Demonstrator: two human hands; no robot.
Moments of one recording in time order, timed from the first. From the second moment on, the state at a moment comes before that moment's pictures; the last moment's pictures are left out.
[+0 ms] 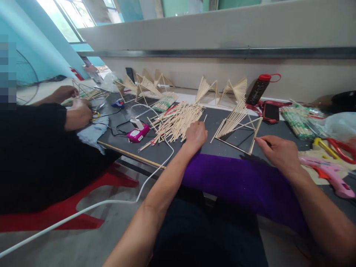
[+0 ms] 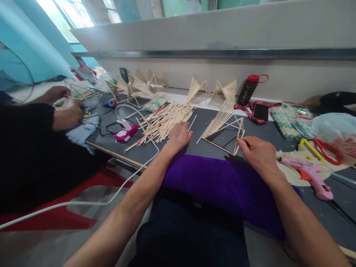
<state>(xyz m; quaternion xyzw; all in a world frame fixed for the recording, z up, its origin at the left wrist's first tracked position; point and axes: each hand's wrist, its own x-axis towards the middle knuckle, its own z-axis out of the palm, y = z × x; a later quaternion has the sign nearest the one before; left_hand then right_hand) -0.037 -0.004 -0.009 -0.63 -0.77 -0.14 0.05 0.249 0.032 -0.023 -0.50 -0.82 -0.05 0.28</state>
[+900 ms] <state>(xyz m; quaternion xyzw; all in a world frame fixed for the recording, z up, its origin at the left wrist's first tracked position) -0.089 0.037 -0.035 -0.64 -0.77 -0.02 0.08 0.129 0.001 -0.046 -0.23 -0.96 -0.02 0.17</state>
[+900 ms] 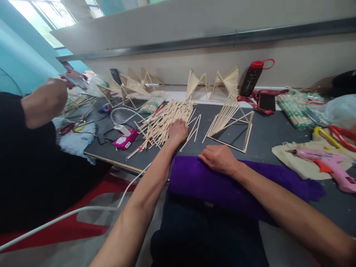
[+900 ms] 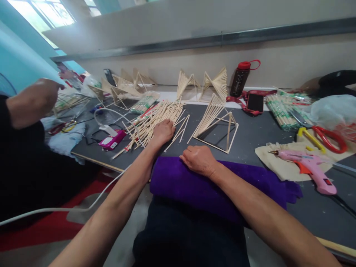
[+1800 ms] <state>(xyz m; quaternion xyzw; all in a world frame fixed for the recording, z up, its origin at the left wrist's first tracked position) -0.077 0.023 -0.031 -0.66 -0.75 -0.05 0.04 0.132 0.007 -0.045 -0.23 -0.96 0.08 0.15</state>
